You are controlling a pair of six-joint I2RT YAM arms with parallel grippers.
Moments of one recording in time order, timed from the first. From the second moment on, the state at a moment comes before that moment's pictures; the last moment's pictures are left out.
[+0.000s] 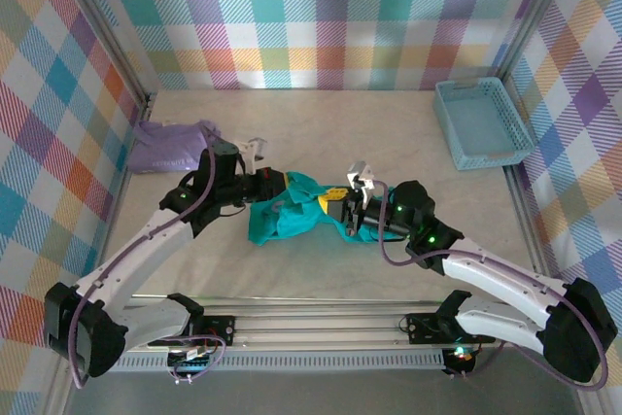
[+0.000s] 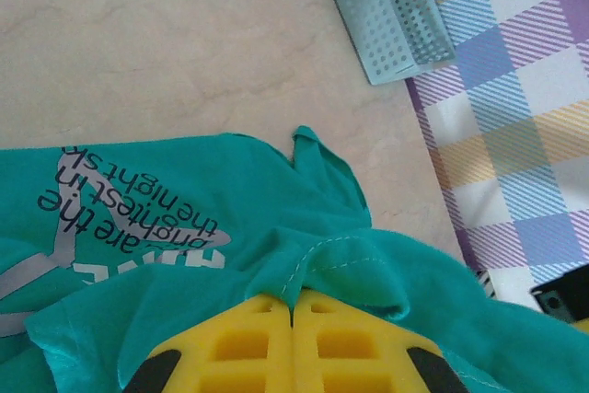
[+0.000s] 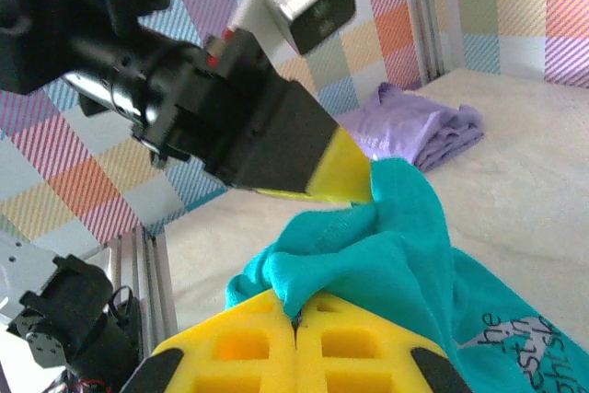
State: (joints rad) left arm -0.48 1.14 0.92 -0.35 0.41 -0.62; right arm 0.78 1.01 0.57 0.37 -0.40 0.30
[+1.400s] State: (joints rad) left arm -0.46 1.13 0.91 -0.14 0.72 -0.63; right arm 0.77 1.10 0.86 -0.17 -0.22 -0.08
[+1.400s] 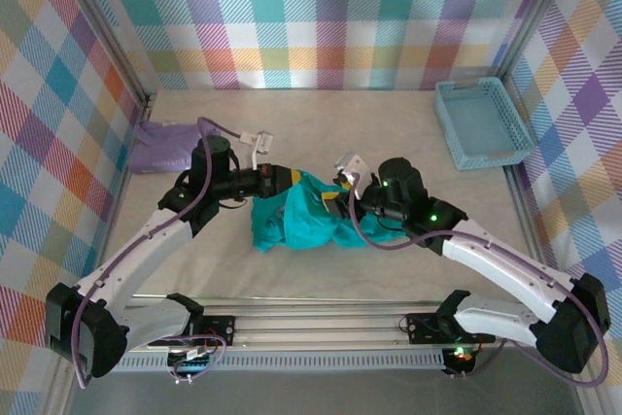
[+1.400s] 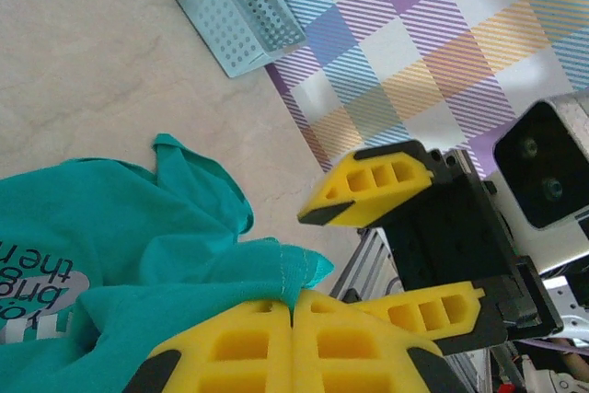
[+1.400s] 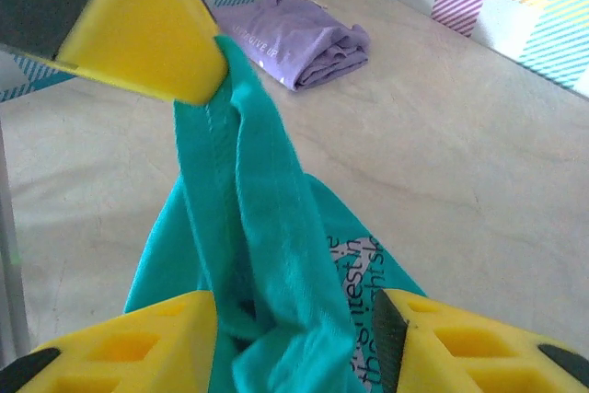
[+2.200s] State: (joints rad) left arm -0.48 1.14 0.94 -0.20 0.69 -0.61; right arm 0.86 1.25 1.00 -0.25 0.09 -0.12
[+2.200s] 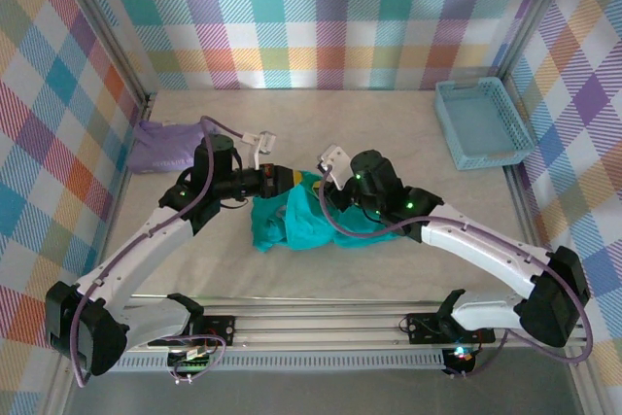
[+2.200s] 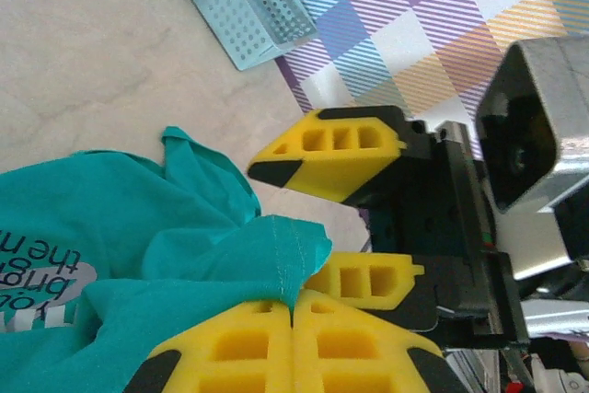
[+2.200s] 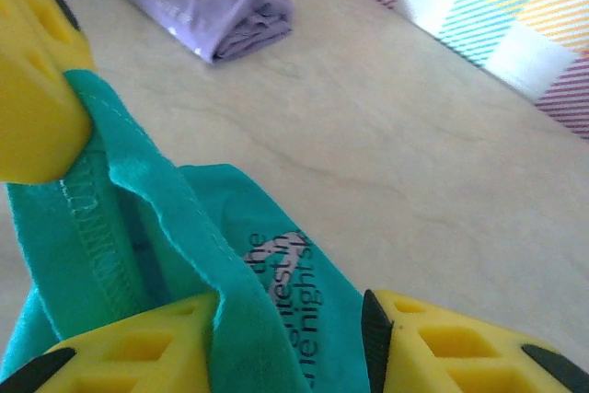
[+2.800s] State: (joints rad) left arm -0.48 1.15 0.95 -0.29 0.56 -0.58; right arm 0.85 1.28 1.16 -0.50 0.15 -0.03
